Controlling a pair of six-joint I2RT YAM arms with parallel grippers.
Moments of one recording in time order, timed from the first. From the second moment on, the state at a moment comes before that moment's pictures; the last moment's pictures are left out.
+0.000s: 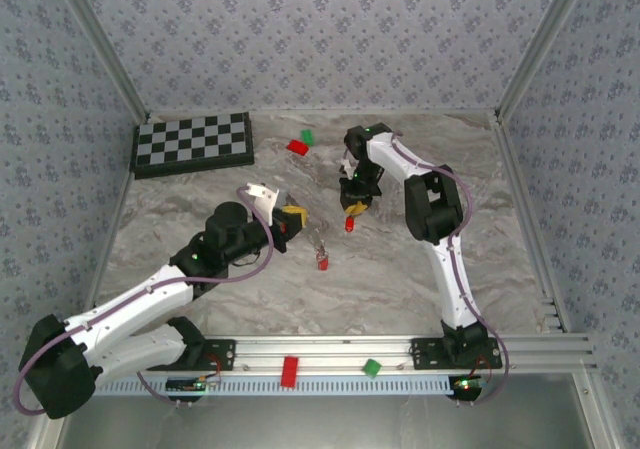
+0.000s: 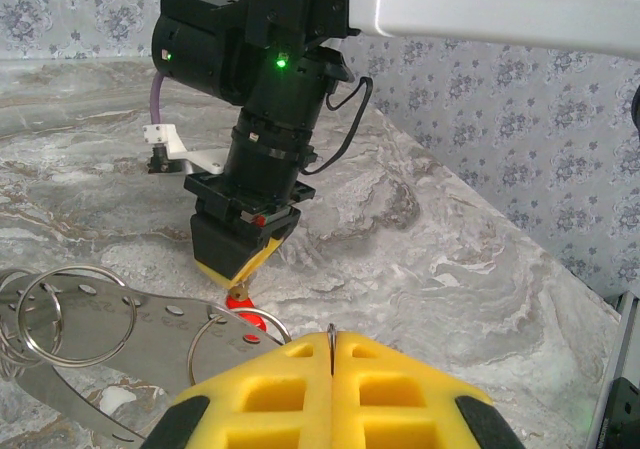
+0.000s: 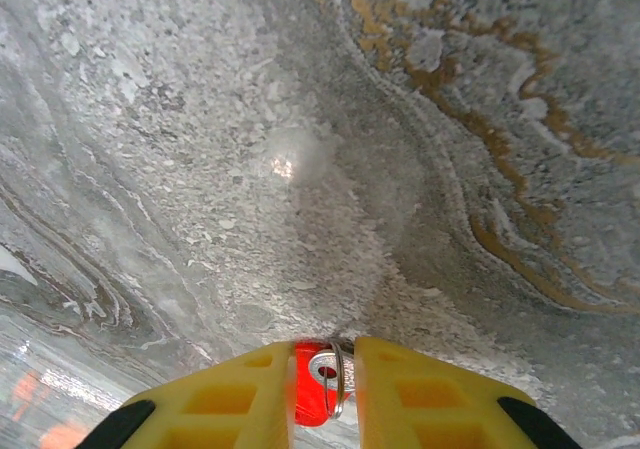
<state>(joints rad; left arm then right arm) -0.78 0.97 0.62 0.12 0.14 -0.38 0.42 2.41 2.06 -1.33 -0.33 0.14</state>
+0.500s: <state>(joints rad) -0.78 0.97 0.62 0.12 0.14 -0.38 0.42 2.42 2.07 -1.37 -0.34 0.11</state>
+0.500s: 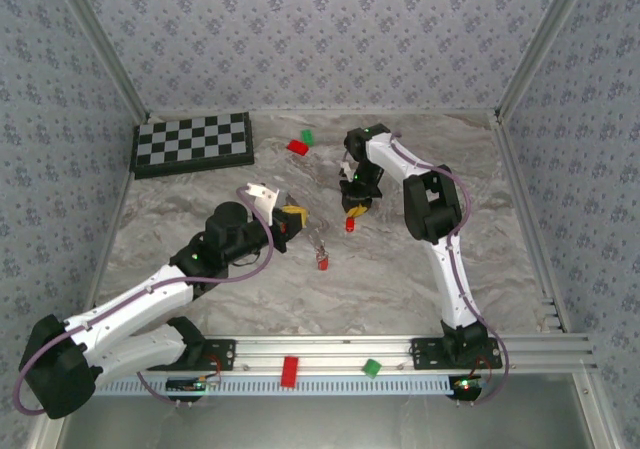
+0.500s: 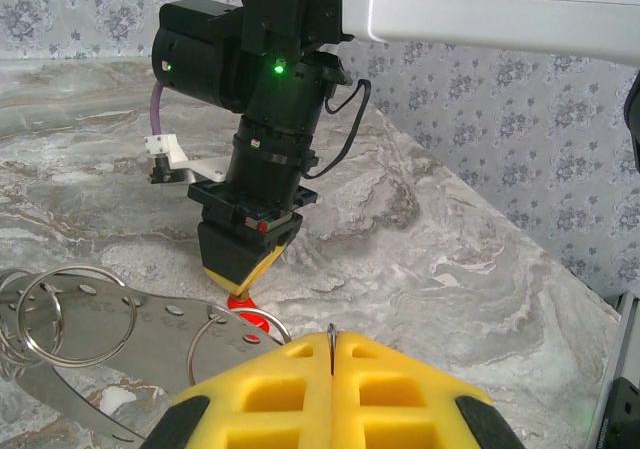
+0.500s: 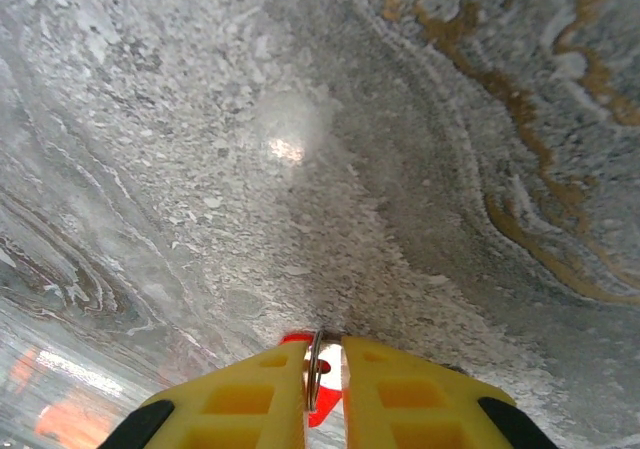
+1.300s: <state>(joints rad) -0.78 0.97 0.62 0.12 0.14 -0.38 0.44 1.91 1.39 -0.70 -0.28 0.19</state>
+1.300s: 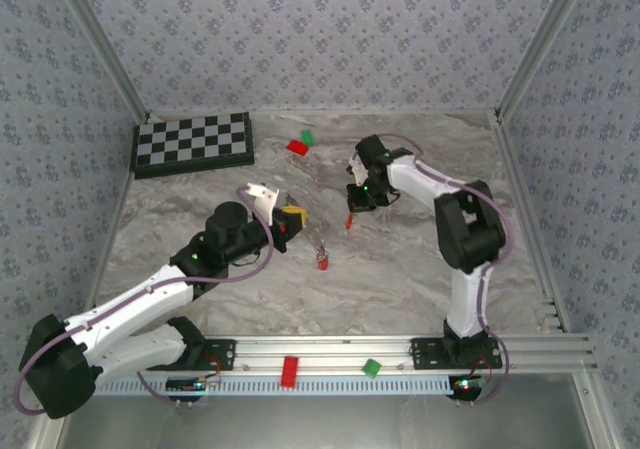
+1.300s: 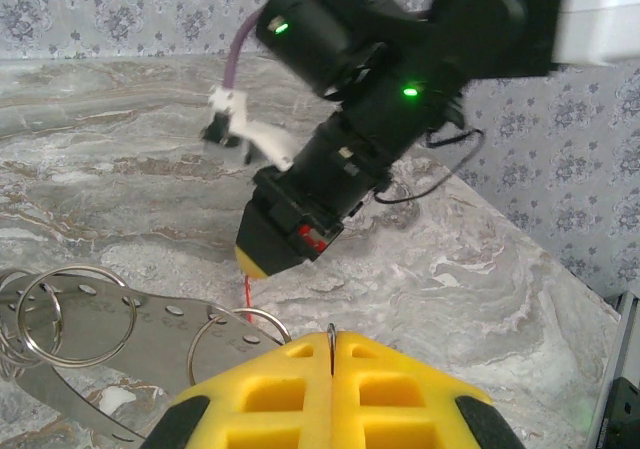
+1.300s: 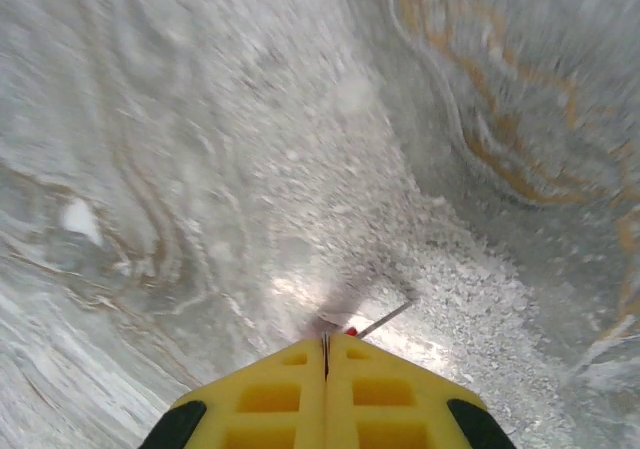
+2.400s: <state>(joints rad) -0.79 1.00 0.61 0.14 0.19 -0.33 0.49 1.12 0.74 -0.08 -0.18 0.21</state>
